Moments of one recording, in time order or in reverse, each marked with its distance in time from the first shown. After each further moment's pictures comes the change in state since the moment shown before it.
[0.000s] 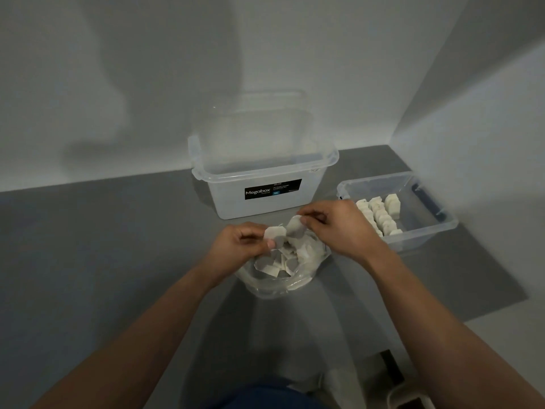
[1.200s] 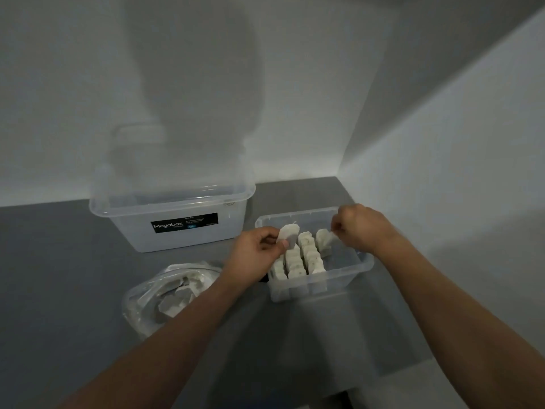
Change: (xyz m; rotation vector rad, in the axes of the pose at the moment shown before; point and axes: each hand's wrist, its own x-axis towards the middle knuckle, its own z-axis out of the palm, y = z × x) left_hand 0.107 0.042 0.211 0.214 0.159 0.120; right_hand 0.033 0.223 -0.150 -0.704 -0.190 0.079
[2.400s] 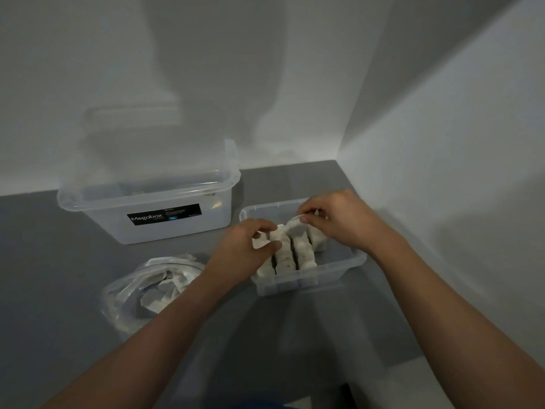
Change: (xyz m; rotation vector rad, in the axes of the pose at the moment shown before) left_hand 0.007 0.008 0.011 0.563 -0.013 0.107; right_hand -0.005 -0.009 -0.015 0.483 0.099 -0.244
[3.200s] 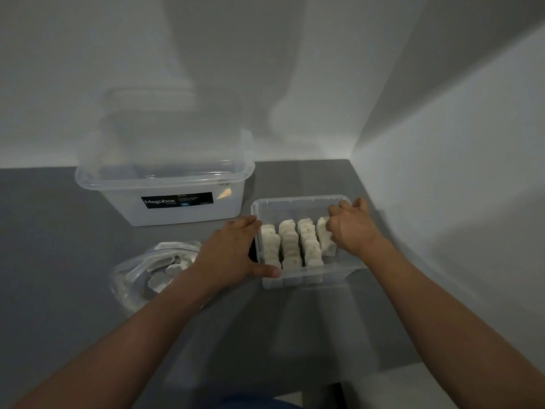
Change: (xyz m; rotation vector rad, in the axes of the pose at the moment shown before) left_hand -0.018 -0.018 -0.022 0.374 -0.270 -0.076; right_hand 0.017 0.057 0.063 -0.793 -0.212 0.047
